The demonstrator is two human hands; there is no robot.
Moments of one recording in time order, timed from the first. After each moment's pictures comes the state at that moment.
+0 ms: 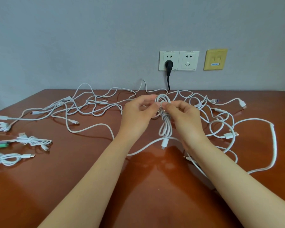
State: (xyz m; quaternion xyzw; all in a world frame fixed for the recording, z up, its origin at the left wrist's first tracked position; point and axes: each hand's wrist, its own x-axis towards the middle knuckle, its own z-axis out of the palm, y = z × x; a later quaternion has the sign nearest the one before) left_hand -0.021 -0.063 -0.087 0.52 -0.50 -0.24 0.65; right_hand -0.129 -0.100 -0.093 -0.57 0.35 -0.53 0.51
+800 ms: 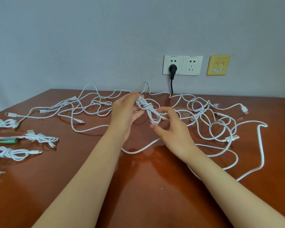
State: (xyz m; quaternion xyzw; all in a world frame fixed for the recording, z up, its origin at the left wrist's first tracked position) left_hand 0.005 -0.060 -0.073 0.46 -0.31 -0.36 0.75; right_hand -0.123 -0.088 -0.109 -0.78 0.34 -0.42 0.32
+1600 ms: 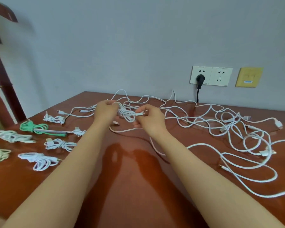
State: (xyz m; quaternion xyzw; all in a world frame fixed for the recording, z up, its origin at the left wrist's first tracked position) left_hand 0.142 -0.011 -0.074 0.71 -0.28 -0.15 0.63; right_hand 0.020 -0.060 -0.086 -0.71 0.32 -0.40 0.48
